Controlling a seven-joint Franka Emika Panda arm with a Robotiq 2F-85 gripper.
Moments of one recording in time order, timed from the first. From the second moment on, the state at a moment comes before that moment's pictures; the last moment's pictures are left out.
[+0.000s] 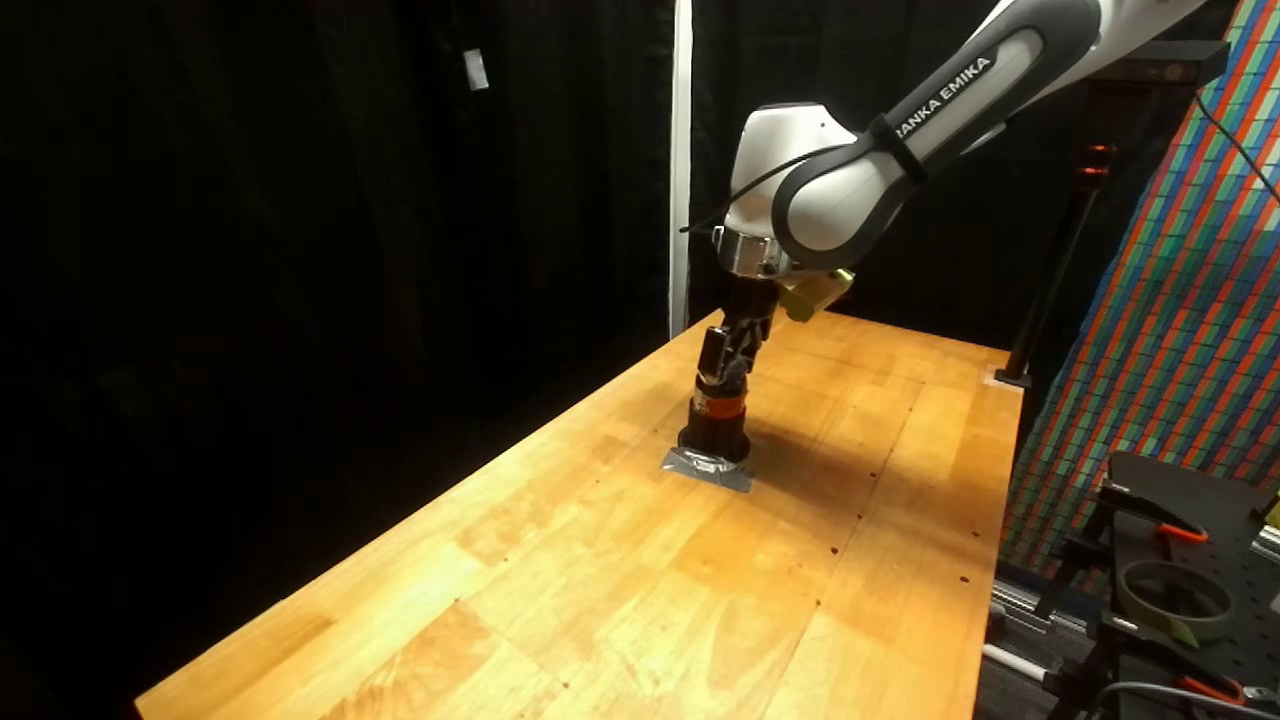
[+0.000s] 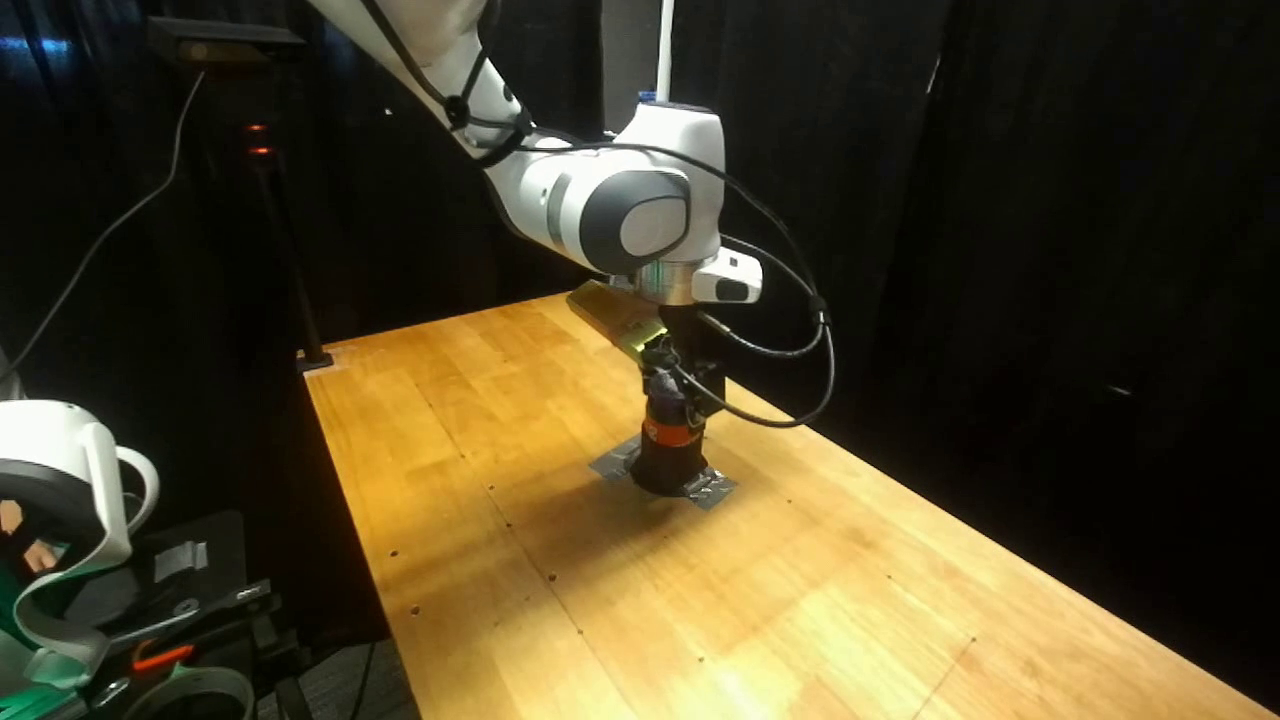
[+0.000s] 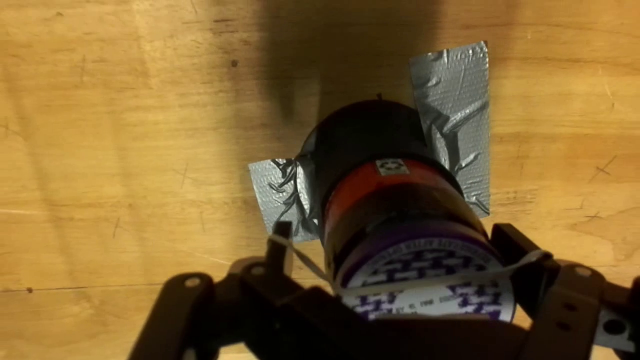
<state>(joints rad) 0.10 0.51 0.04 -1.88 -0.02 2.51 0.10</state>
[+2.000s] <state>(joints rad) -0.72 0.51 0.77 -2.54 -0.02 3.67 -0.13</state>
